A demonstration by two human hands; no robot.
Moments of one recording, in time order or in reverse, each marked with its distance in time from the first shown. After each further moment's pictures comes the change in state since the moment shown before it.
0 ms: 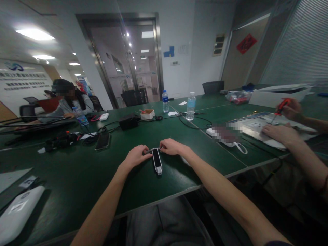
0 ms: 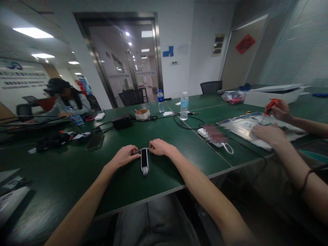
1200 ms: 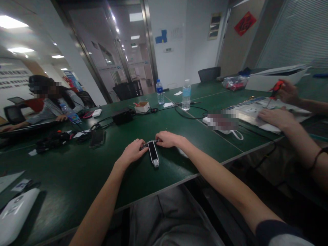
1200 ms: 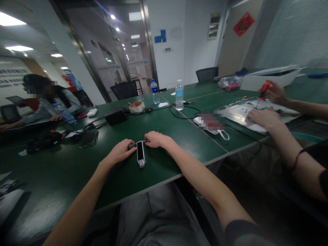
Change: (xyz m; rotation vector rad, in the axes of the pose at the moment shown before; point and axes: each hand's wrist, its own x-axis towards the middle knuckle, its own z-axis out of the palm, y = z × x) left_hand 0.001 0.009 0.001 0.116 -0.076 -0.020; right_hand -0.004 -0.003 -0.005 -0.037 -0.027 -0.002
